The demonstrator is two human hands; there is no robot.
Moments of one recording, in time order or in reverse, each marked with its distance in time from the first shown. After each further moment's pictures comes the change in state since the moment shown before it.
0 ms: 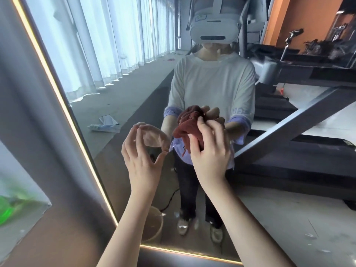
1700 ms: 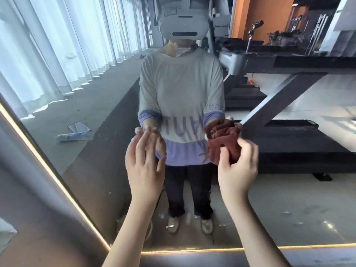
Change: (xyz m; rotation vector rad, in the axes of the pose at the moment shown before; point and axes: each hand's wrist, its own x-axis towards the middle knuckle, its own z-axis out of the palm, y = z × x) left_hand -0.013 0.049 0.023 -0.012 0.107 0.462; right_hand -0.039 0.079 -0.061 -0.062 0.099 0.445
